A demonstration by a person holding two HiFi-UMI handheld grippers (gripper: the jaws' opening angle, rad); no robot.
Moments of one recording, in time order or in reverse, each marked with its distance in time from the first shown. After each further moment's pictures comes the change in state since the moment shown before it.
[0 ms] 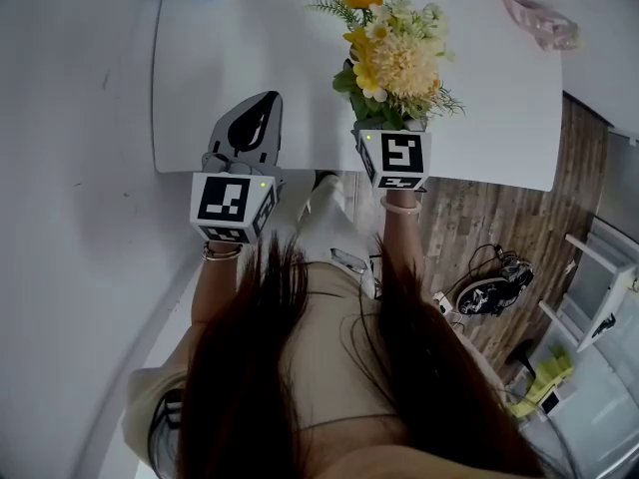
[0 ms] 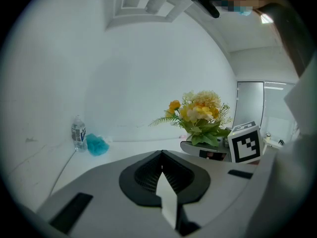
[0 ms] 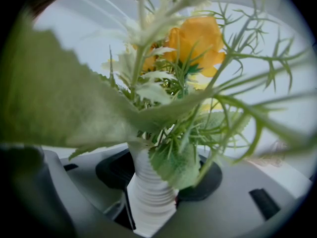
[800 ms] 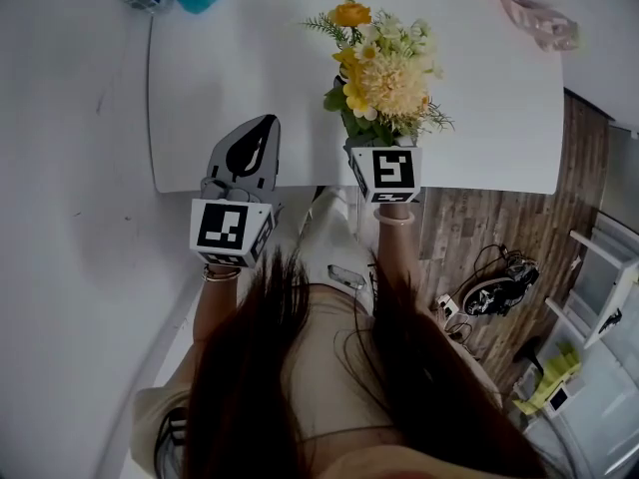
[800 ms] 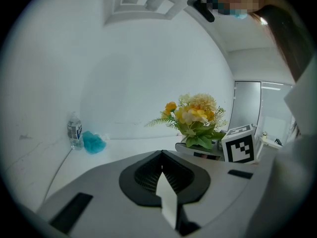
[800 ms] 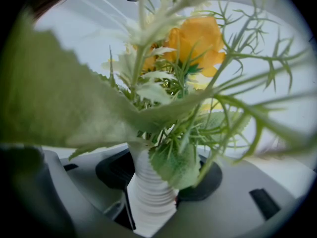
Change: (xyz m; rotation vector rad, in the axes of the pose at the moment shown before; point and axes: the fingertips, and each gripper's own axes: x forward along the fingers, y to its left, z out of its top) left arm 0.009 0.002 -0.009 0.006 0.026 -0.027; right arm 0.012 0.002 -0.018 0.034 -0.002 -0.006
